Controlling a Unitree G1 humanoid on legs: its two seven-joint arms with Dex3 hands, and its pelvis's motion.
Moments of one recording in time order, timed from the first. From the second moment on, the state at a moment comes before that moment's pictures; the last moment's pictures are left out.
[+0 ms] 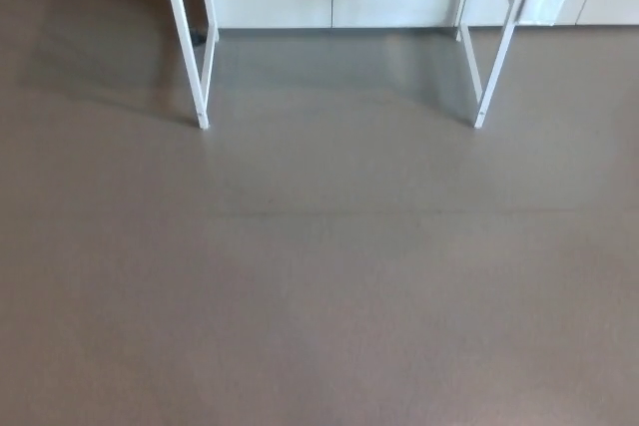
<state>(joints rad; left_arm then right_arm) 0.42 0.32 0.32 0.44 -0.24 -0.01 -0.36 0.35 -0.36 -0.21 0.60 0.05 -0.28 0.20</state>
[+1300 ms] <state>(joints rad) 0.45 0.33 0.28 0.45 -0.24 -0.01 -0.35 0.41 -0.37 -0.19 0.61 0.02 -0.31 0.18</state>
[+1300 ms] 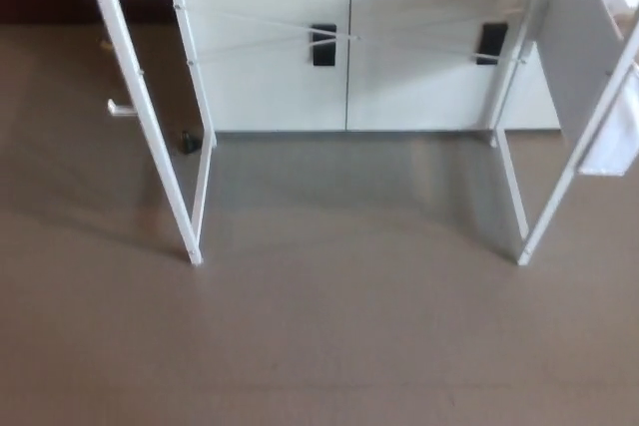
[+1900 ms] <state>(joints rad) 0.43 0.34 0.26 0.44 -0.24 -0.01 -0.34 0.41 -0.39 -0.17 0.56 0.00 -0.31 0.15</state>
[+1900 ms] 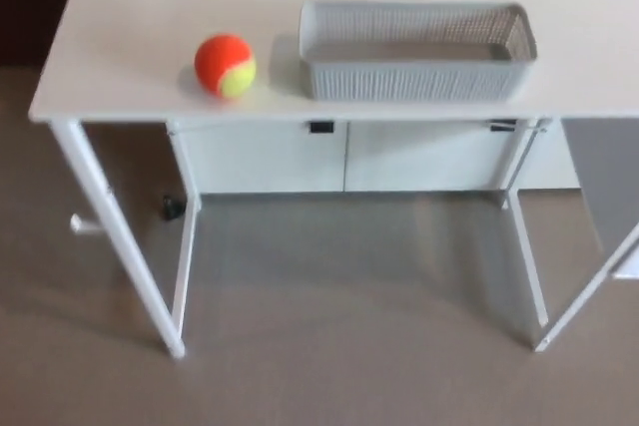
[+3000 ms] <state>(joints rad) 0.44 0.36 0.25 0.45 -0.23 -0.01 -0.34 0.43 -0.40 -0.14 0.59 -0.03 -0.33 0.14</state>
